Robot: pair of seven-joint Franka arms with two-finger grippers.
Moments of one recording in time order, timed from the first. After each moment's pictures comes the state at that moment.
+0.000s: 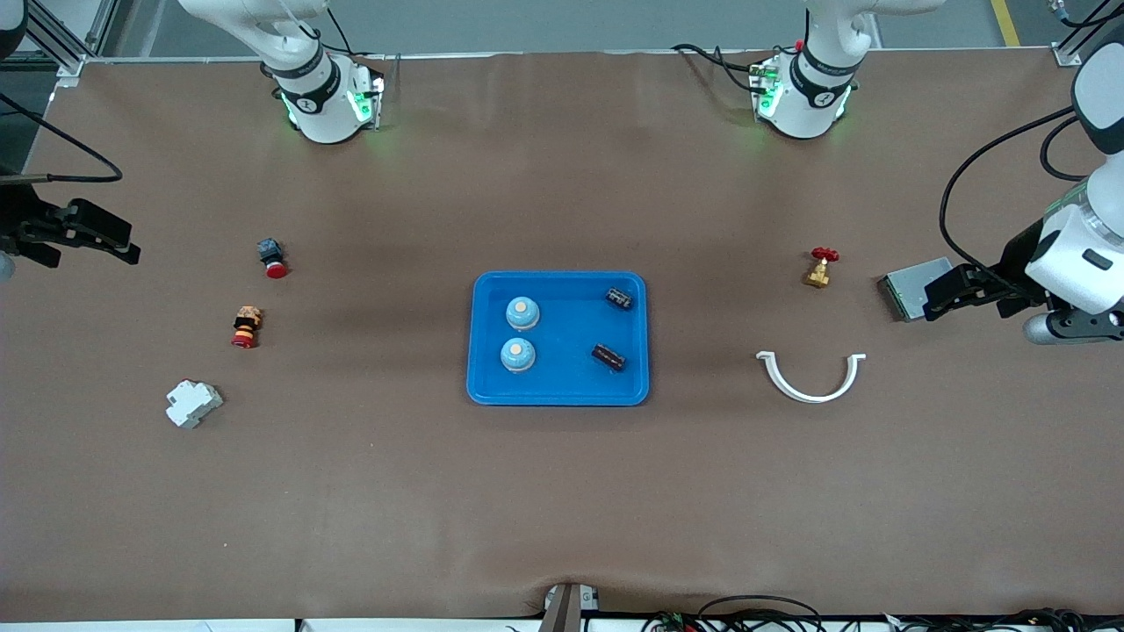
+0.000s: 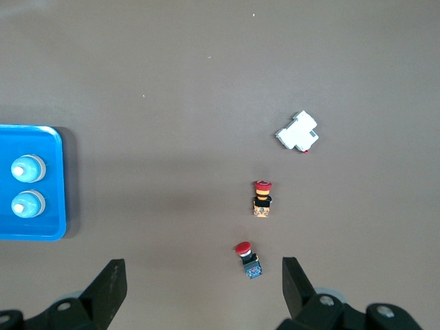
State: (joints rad) left arm -0.11 0.15 0.04 -1.55 -0.03 1.77 -0.10; right arm 0.01 0.09 -0.03 -1.44 0.02 1.52 -0.04
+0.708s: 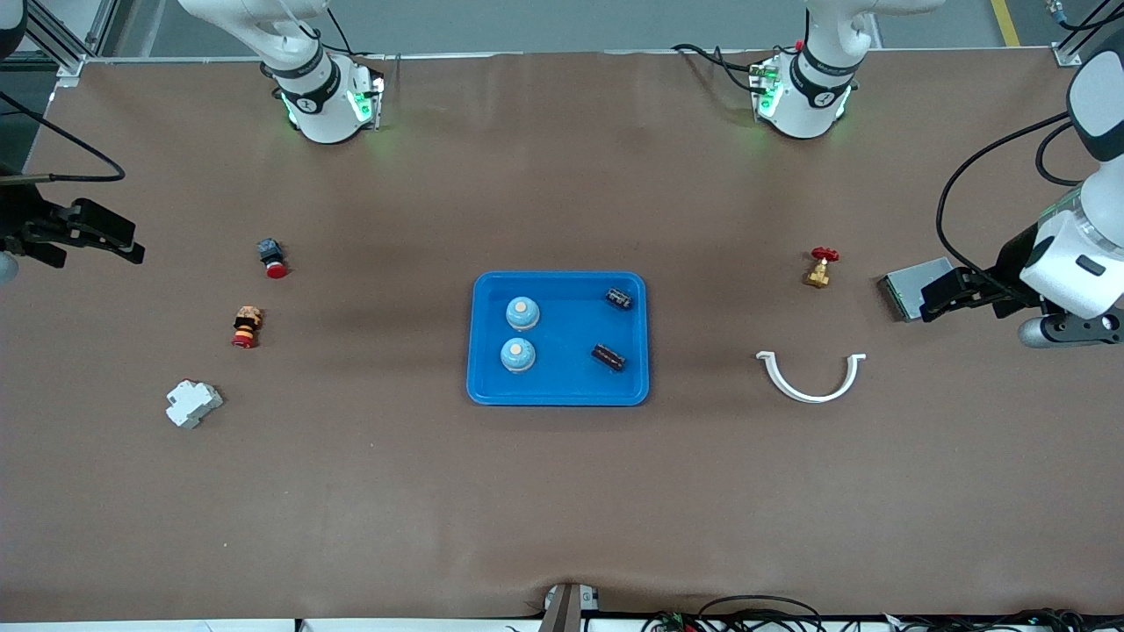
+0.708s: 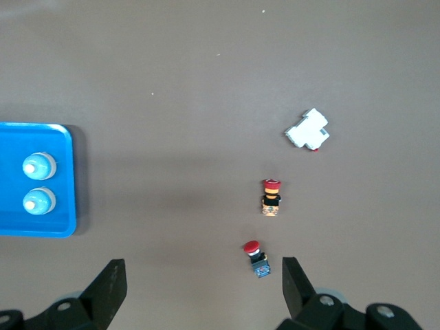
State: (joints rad) left arm -0.10 0.16 0.04 -1.56 -0.03 1.77 -0.14; right arm 0.01 0.09 -0.03 -1.45 0.05 1.52 -0.04
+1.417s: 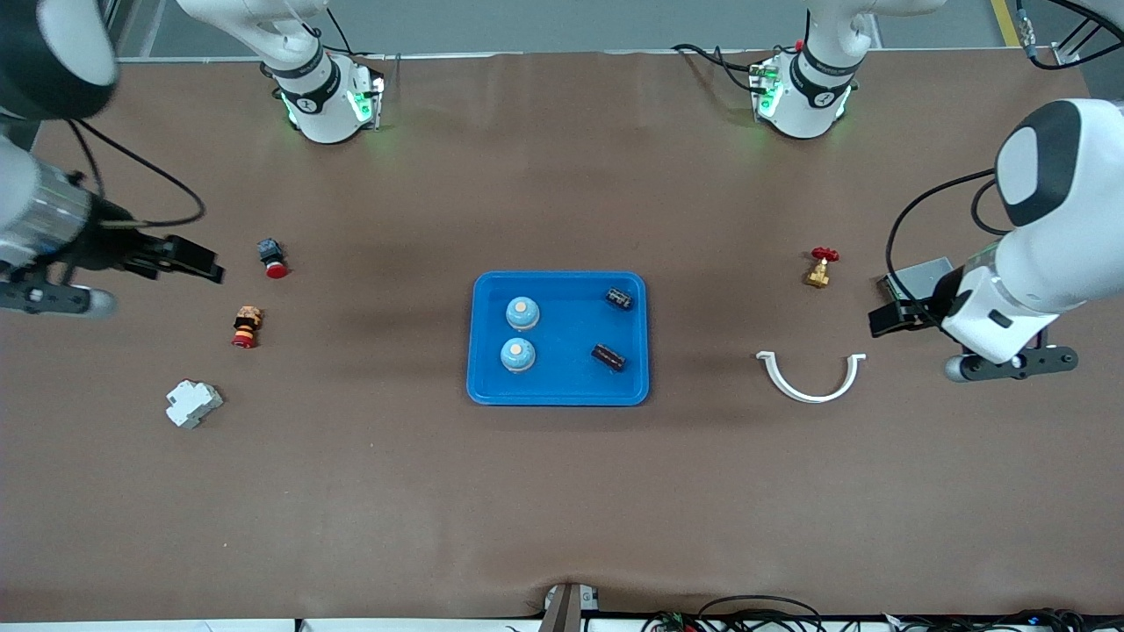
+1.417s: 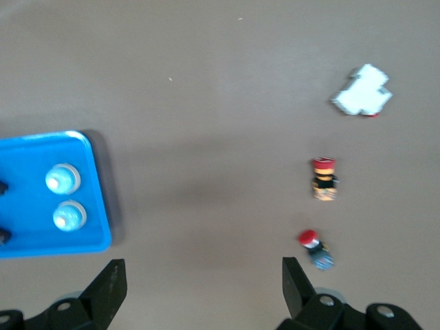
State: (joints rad) left arm -0.16 0.25 0.03 -1.56 -0.04 1.75 -0.22; right arm 0.10 0.08 -0.02 -1.67 0.12 1.70 0.21
